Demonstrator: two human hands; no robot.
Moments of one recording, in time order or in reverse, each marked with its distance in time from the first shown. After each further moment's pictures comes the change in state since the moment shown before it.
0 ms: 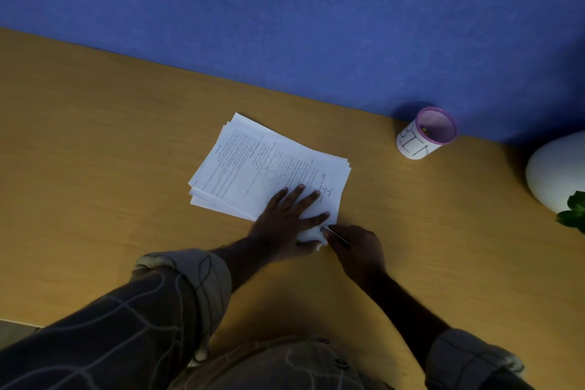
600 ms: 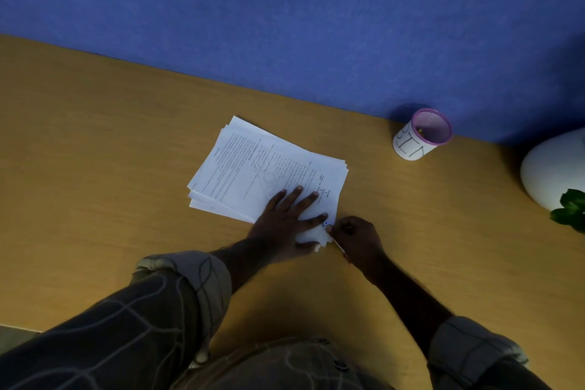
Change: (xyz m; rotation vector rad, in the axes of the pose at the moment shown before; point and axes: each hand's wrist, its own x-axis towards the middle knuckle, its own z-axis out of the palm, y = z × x) left_hand 0.000 0.000 -0.001 -0.004 -0.051 -0.013; right_hand 0.017 -0.004 -0.009 0.456 -0.091 0.397
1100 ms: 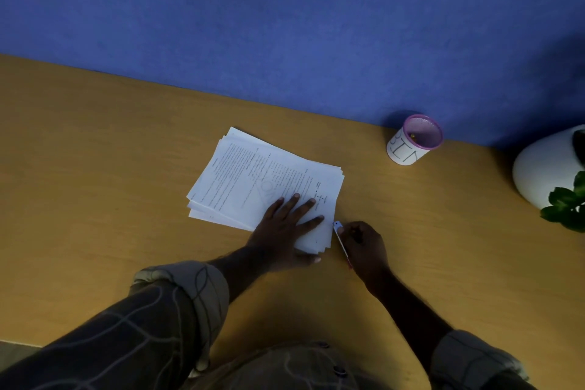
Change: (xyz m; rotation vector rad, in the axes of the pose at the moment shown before) left_hand -0.001 0.002 -0.004 -0.065 -0.052 -0.028; right_hand -0.009 0.012 -0.003 0.092 0.179 -0.039
